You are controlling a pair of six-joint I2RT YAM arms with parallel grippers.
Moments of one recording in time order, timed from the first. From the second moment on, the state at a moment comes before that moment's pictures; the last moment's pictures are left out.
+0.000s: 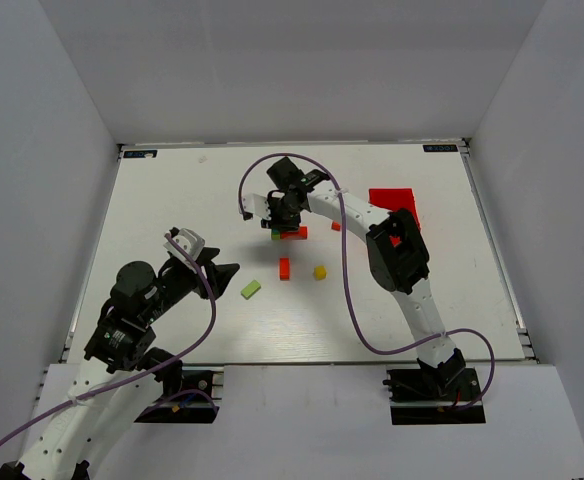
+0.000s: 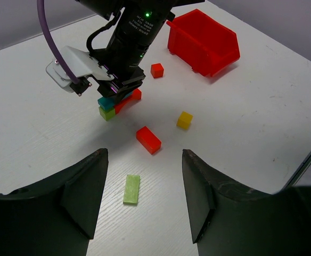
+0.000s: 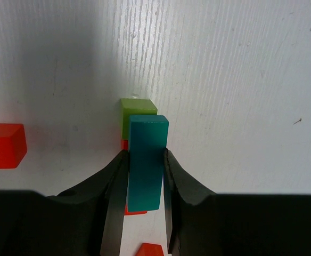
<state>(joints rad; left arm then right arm) -0.46 0.44 0.62 -0.29 0.27 -0.05 0.73 2.30 2.00 -0.79 -0.28 -1.01</state>
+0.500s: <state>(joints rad) -0.46 0.44 0.62 -0.29 0.27 -0.05 0.73 2.31 2.01 -0.79 -0.28 -1.01</state>
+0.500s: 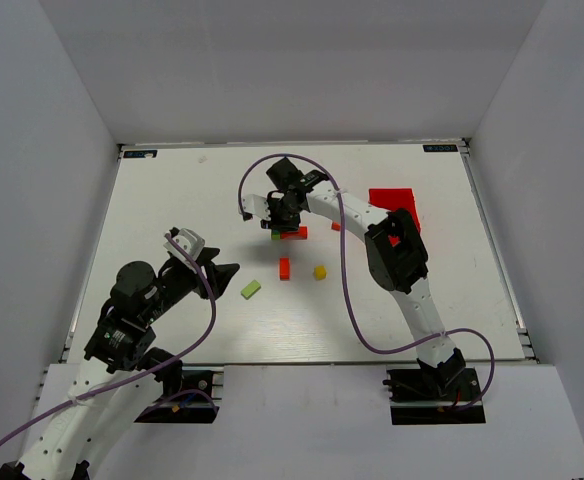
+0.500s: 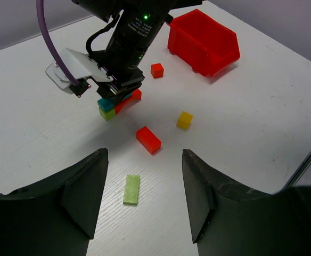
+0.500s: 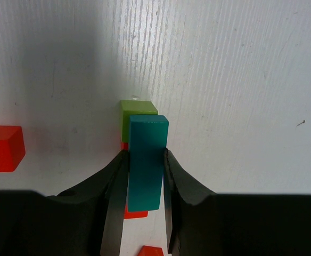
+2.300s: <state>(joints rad) -0.45 0.44 0.62 -0.29 0.27 -0.05 0.73 2.31 2.02 -0.81 -0.31 -1.01</state>
